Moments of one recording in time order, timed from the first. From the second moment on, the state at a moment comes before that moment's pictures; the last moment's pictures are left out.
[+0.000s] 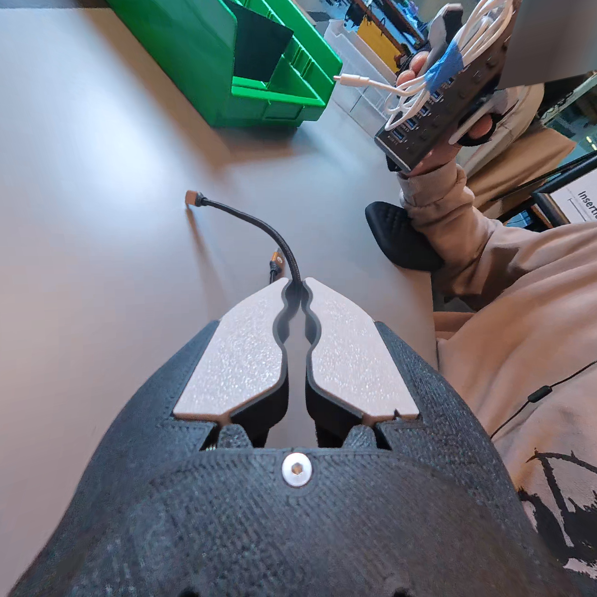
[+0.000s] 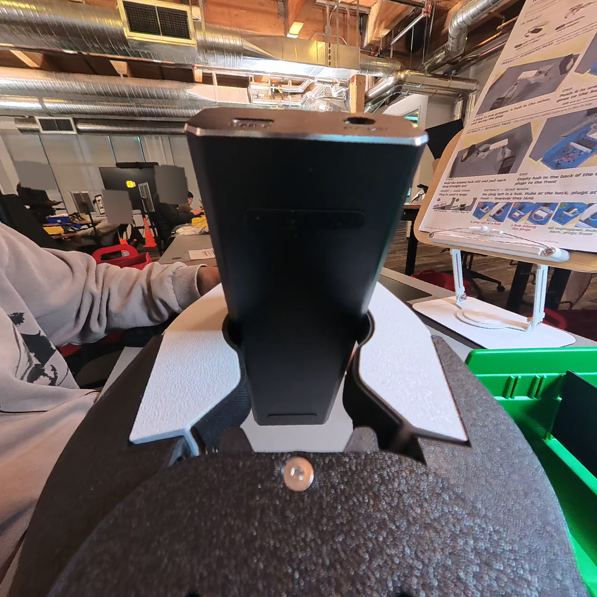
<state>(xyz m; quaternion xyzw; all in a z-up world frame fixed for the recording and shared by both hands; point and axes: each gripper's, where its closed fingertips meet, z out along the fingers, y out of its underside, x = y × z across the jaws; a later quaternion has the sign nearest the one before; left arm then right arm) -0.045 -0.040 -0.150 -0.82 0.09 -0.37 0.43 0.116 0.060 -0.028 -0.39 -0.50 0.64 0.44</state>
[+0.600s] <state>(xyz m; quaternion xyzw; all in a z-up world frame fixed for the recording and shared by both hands) 0.007 -0.086 -0.147 -0.74 0.47 -0.13 0.47 0.114 0.059 -0.030 -0.39 -0.50 0.64 0.44</state>
